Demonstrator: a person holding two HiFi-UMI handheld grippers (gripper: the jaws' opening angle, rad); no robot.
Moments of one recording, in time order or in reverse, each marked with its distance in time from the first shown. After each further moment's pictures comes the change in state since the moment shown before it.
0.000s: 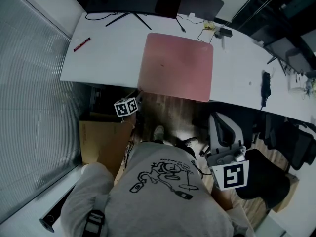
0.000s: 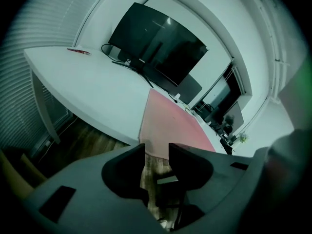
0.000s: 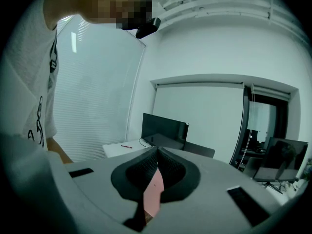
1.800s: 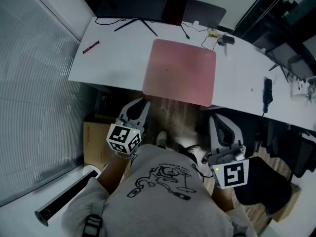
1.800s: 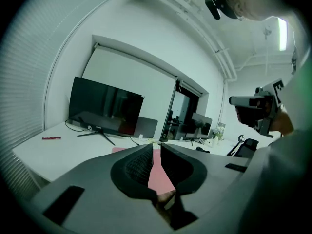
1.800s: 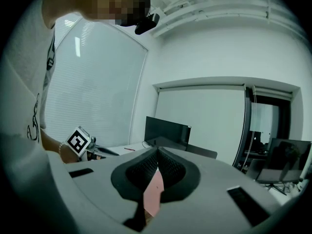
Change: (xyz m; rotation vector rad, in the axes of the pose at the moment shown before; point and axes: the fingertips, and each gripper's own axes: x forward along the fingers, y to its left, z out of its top) left arm -0.209 -0.217 0.100 0.461 -0.346 -0.176; right arm -0.019 0.008 0.006 -0.004 -0.048 0.045
